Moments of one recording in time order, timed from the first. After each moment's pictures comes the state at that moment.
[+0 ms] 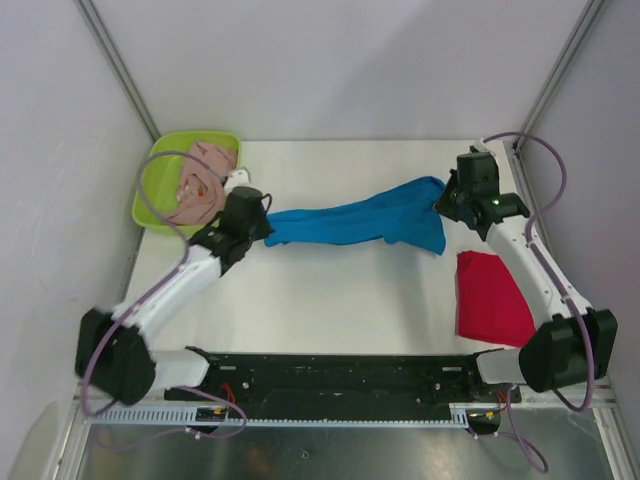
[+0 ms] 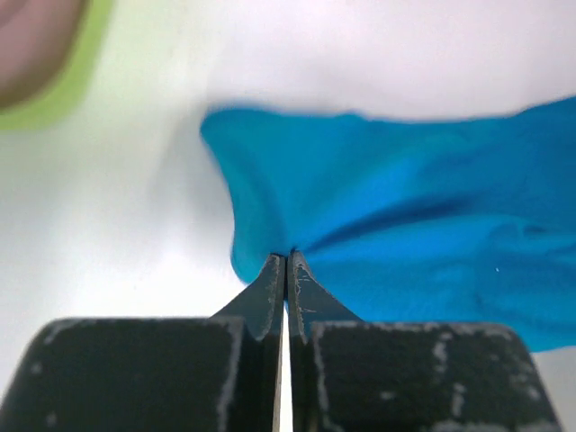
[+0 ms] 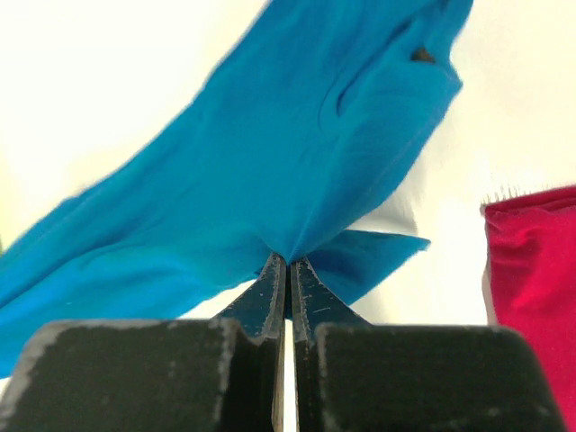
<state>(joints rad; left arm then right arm) -0.46 1.35 0.95 -0.31 -0.34 -0.59 0.20 1.37 1.22 -0.60 0.12 0.60</state>
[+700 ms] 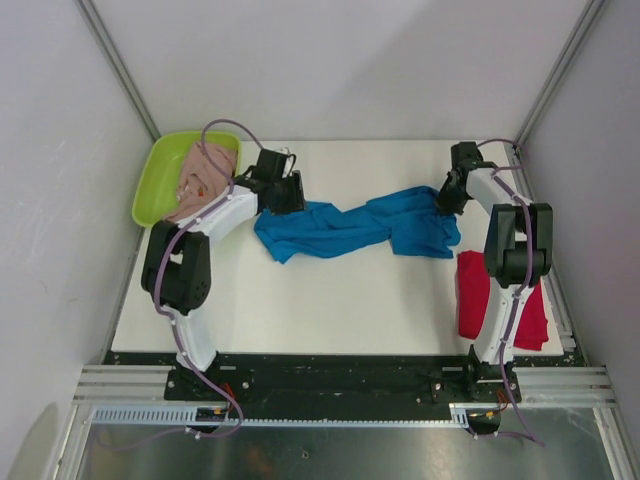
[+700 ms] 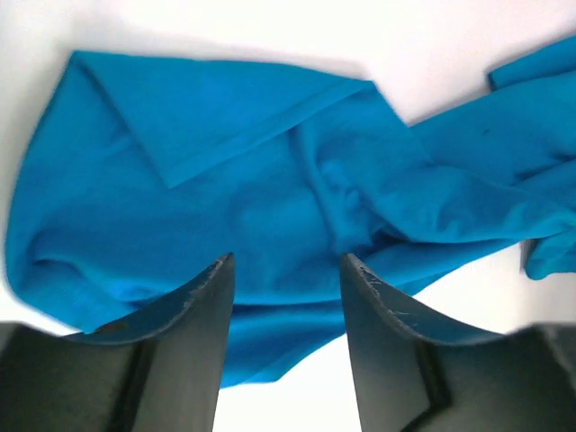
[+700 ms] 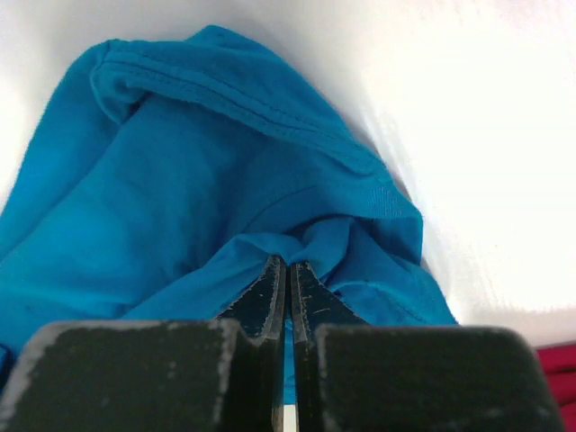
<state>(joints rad) -0.37 1.89 1.45 -0.42 0.07 -0.45 0.04 2.05 1.61 -0.64 0.04 0.54</state>
